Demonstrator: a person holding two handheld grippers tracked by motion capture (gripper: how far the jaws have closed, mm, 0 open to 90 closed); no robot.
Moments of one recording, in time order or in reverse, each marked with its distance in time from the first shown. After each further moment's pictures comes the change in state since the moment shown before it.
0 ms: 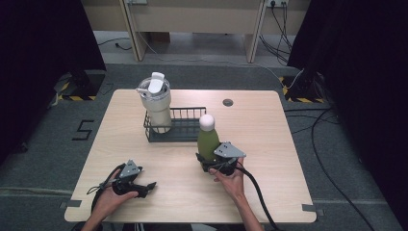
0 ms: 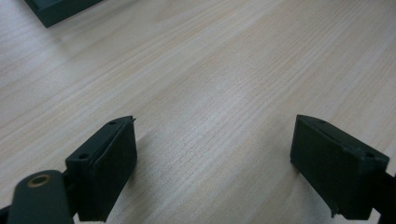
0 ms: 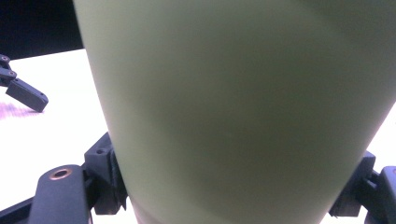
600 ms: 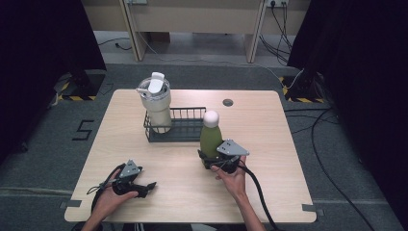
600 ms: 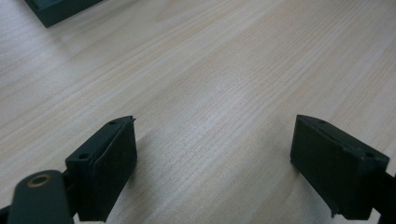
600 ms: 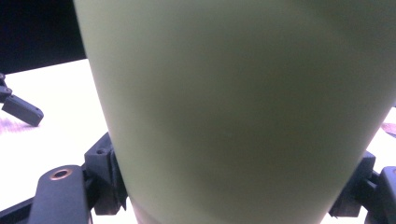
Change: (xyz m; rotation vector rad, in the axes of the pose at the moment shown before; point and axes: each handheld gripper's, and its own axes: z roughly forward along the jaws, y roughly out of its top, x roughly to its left) left arm 0.000 0.000 0.000 0.000 0.000 0.000; right arm -0.006 0.008 -0.006 -0.020 -0.019 0.032
